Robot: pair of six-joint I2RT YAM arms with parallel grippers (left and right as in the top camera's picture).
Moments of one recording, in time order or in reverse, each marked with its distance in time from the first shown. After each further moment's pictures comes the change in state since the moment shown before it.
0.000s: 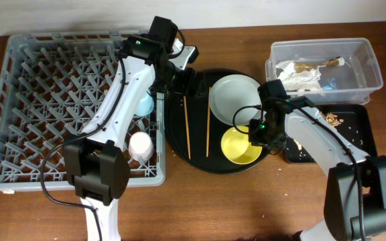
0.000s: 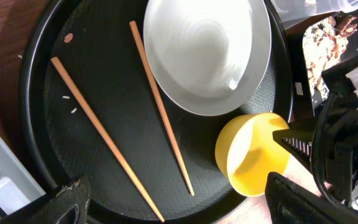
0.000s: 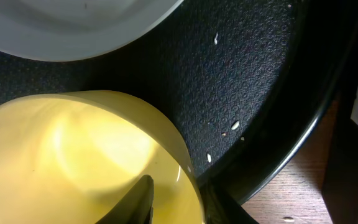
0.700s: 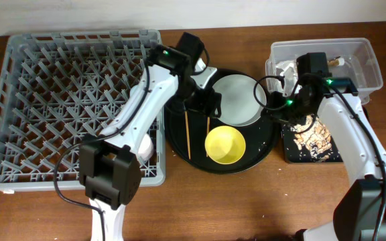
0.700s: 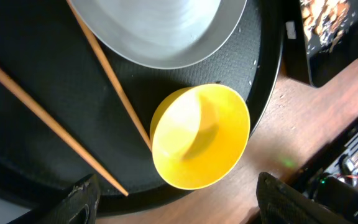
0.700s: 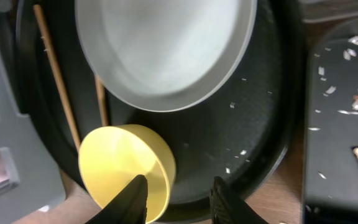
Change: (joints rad) left arm -0.131 0.006 -0.035 -0.093 -0.007 -0.003; right arm -0.196 -0.058 0.225 -0.127 -0.241 -0.122
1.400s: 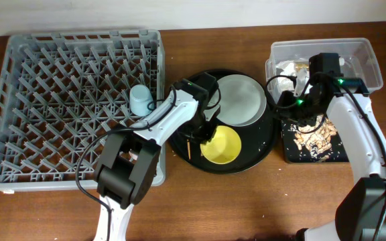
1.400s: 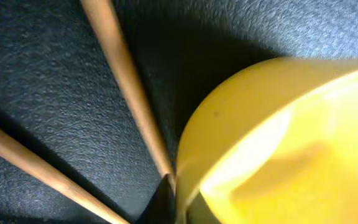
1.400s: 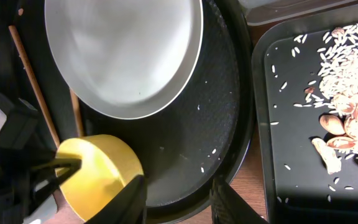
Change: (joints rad) left arm -0.098 0.057 -0.337 0.215 -0.174 -0.082; right arm -0.064 0.000 0.000 -0.013 0.025 0.000
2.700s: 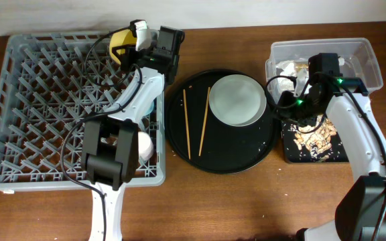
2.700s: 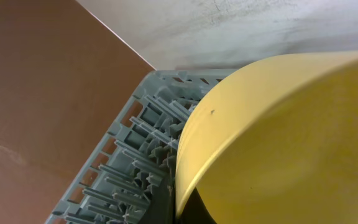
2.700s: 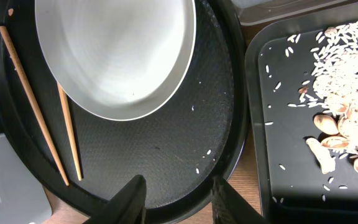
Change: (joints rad) left arm 0.237 0.103 0.192 0.663 -1.521 0.059; right arm 0.000 0.008 0.000 0.000 0.018 0.000
